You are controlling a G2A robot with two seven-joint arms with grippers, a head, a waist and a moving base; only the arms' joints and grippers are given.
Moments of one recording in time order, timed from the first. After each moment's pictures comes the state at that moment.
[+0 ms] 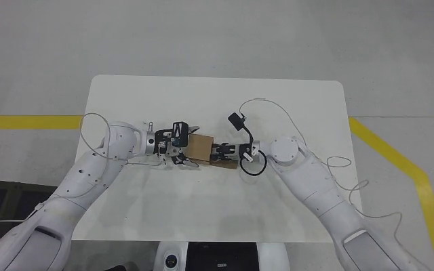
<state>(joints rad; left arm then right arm) 0.75 -0.96 -0.80 -1.17 1.66 -1.01 0.48 -0.78 -1.33 0.82 -1.06 0.18 -0.17 0.93</state>
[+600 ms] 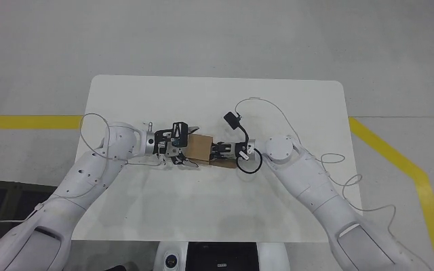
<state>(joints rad) 0.75 -0.96 -0.80 -1.17 1.66 -1.01 0.48 -0.74 -1.37 0.78 -0.96 0.21 -0.23 0.93</state>
